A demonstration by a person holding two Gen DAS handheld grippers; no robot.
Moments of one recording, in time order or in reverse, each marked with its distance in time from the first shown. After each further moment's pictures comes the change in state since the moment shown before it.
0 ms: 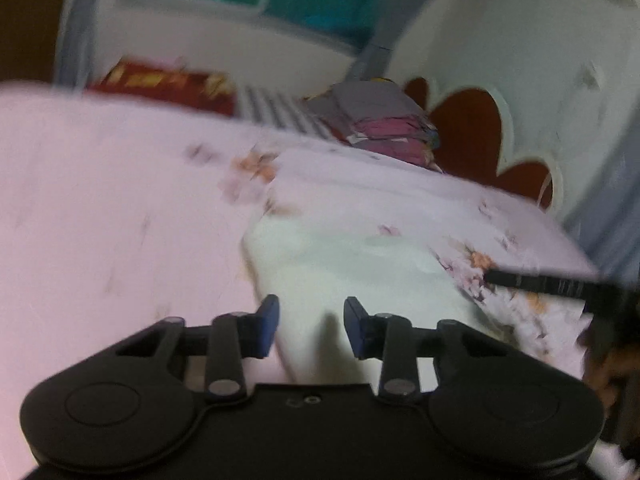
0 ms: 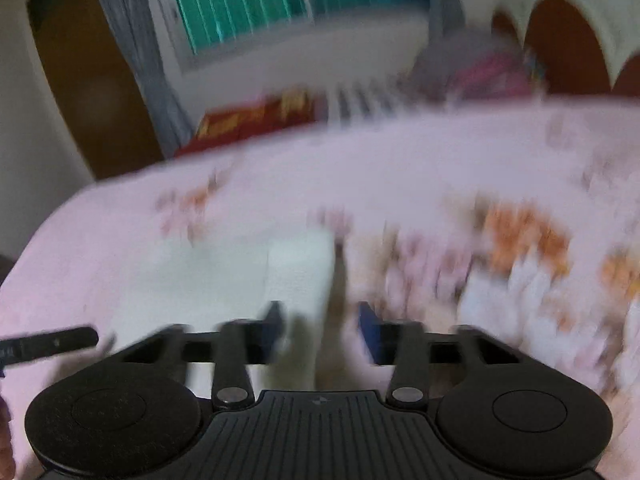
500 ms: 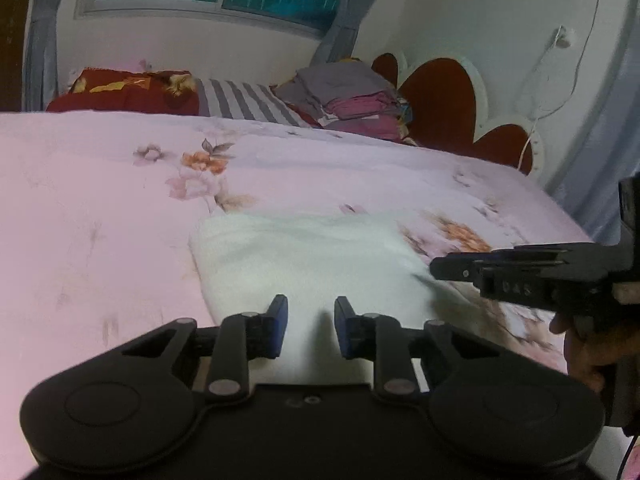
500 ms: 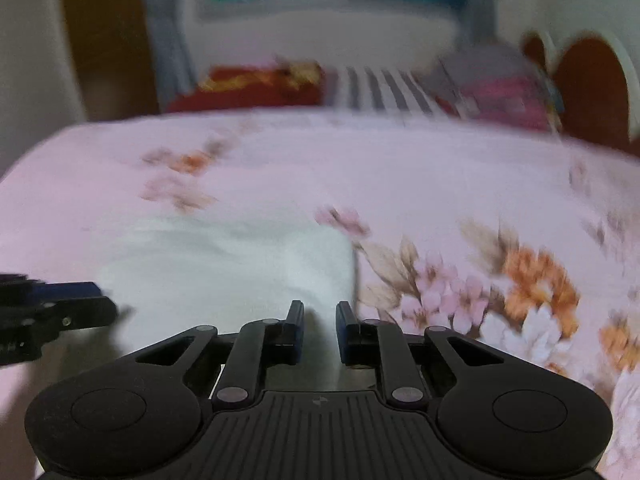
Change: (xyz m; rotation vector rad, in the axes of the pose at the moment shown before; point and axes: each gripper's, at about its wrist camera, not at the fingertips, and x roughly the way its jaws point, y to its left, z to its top) left arm 0.005 -0.031 -0.019 0.056 0.039 -0.046; right arm 0.029 0.034 -0.002 -0.220 0.085 -0.061
